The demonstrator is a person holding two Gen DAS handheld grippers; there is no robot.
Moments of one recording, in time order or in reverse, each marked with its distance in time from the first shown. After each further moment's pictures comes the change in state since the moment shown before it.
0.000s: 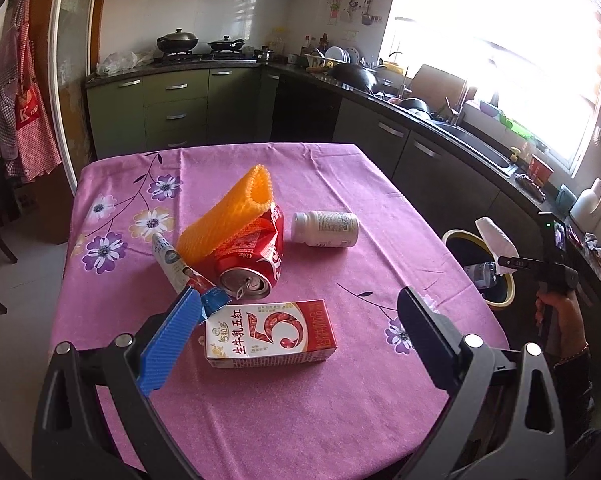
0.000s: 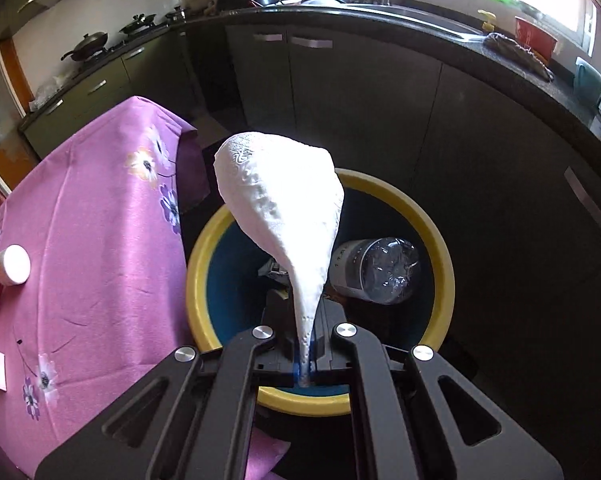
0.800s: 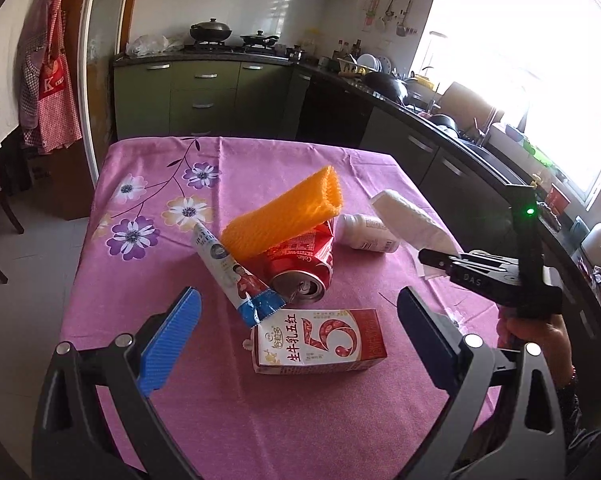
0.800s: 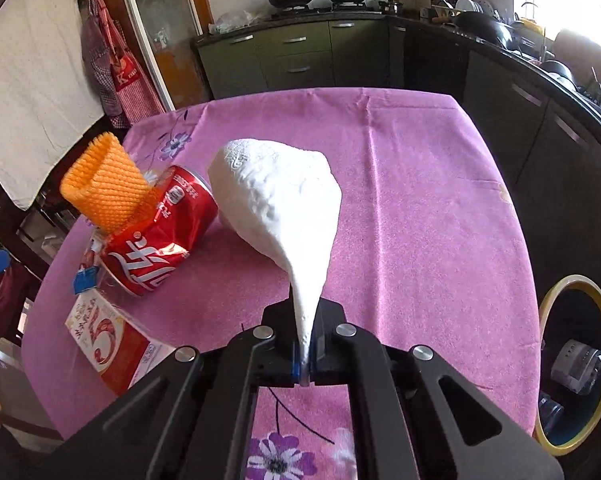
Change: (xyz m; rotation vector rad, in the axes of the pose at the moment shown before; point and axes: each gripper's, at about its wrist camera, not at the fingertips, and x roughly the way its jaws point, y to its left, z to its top) left arm 0.006 0.049 0.000 -0.108 -0.013 0.035; right arm -0.043 0.300 -0.036 -0.457 -0.016 0.444
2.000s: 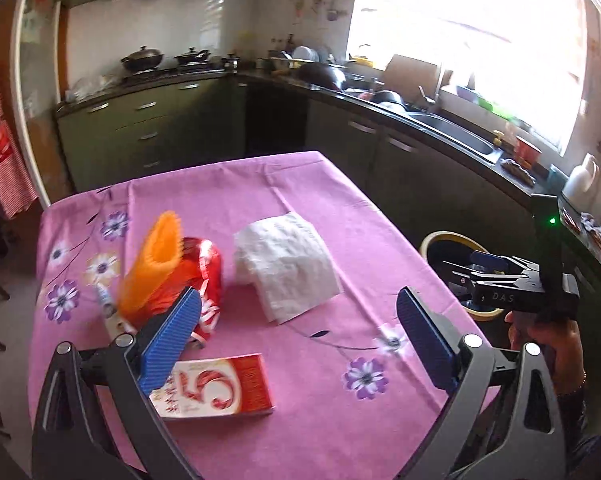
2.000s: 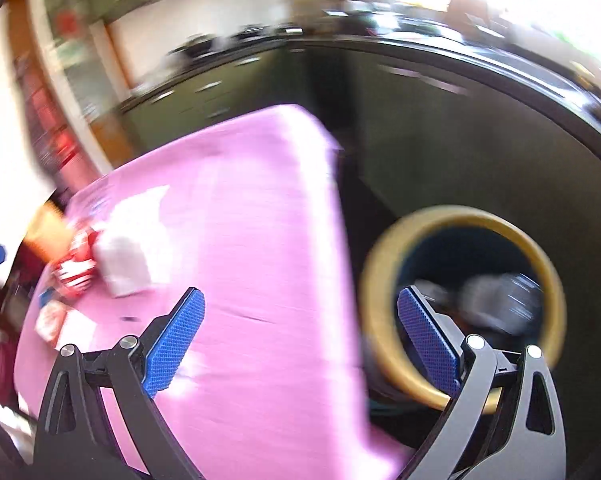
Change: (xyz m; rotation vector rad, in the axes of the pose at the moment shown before) left arm 0.026 -0.105 0.015 0.187 -0.004 -0.056; right arm -0.087 -0.133 -0.052 0.201 -0.119 -0.113
